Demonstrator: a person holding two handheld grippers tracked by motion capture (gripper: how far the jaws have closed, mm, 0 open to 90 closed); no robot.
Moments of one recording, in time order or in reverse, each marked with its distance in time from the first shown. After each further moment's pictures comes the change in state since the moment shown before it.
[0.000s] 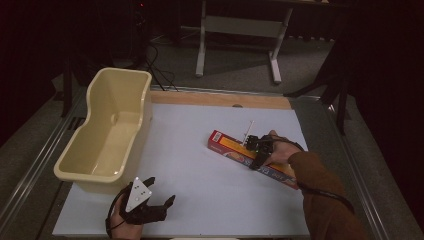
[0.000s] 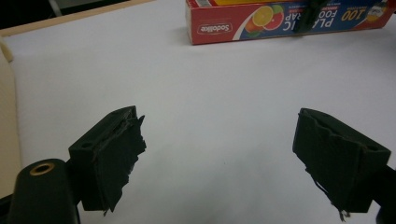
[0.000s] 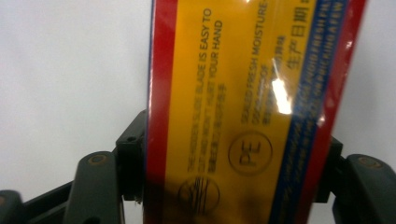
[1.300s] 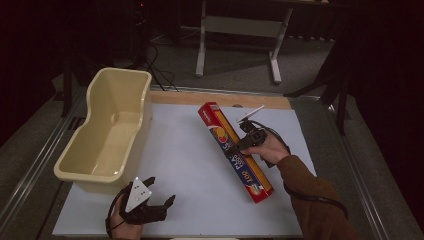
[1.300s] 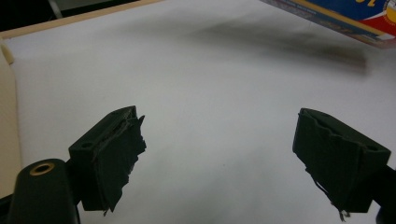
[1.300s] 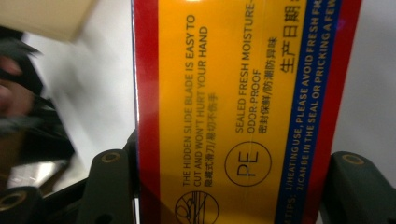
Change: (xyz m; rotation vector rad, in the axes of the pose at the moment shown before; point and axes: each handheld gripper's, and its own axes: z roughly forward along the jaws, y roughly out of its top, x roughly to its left) left arm 0.000 0.001 0.000 -0.007 0.000 0.000; right arm 0.012 0.029 -0.045 -0.419 0.429 0.535
